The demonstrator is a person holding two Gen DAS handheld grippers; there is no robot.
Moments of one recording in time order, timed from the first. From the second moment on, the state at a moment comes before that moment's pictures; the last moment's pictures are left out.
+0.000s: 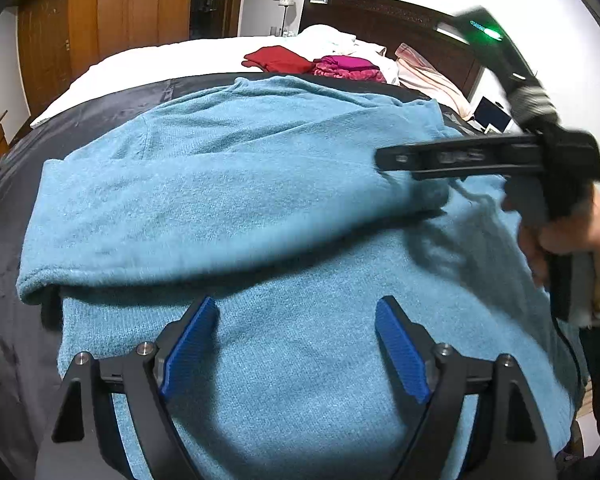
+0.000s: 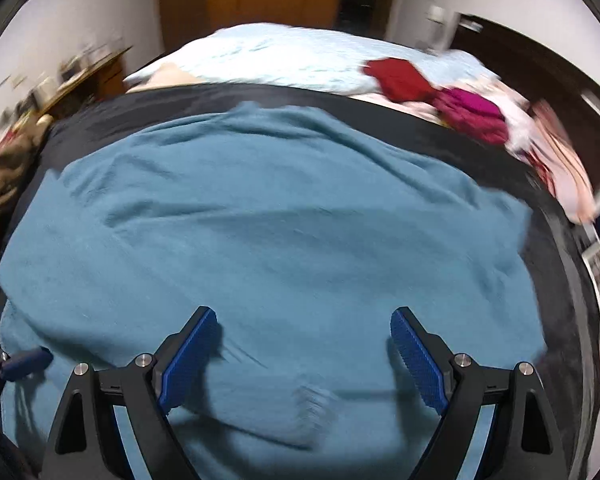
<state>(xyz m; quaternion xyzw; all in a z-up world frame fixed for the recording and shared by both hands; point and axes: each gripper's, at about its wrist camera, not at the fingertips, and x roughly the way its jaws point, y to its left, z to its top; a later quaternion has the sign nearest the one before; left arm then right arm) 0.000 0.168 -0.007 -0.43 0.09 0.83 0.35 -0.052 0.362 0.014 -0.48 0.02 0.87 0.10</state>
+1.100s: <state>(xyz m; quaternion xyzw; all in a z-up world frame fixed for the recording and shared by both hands) -0.020 0.171 0.005 -0.47 0.01 0.78 0.41 -0.013 0.366 0.067 -0.36 0.03 0.93 0.05</state>
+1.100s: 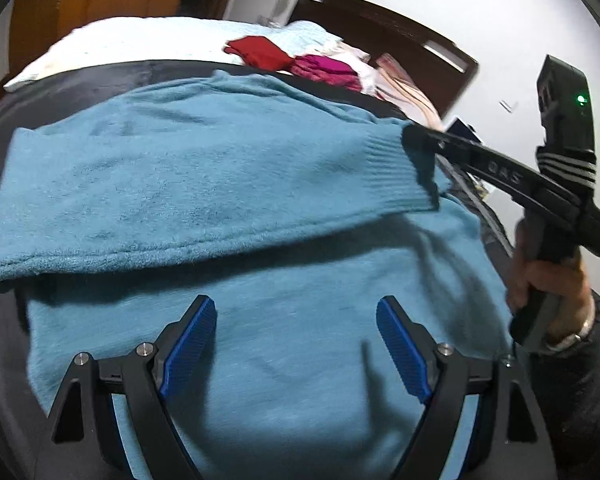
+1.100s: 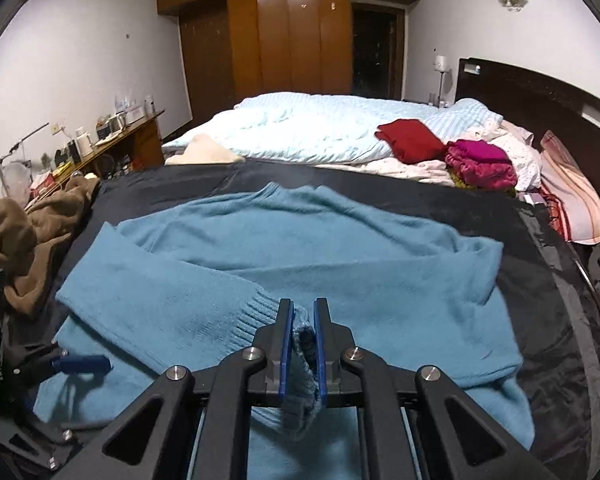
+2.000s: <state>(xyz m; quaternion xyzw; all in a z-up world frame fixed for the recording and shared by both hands) -0.039 0.193 -0.005 -0.45 0.08 0.82 0.35 -0.026 0.454 0.033 -0.38 0.05 0.91 0.17</state>
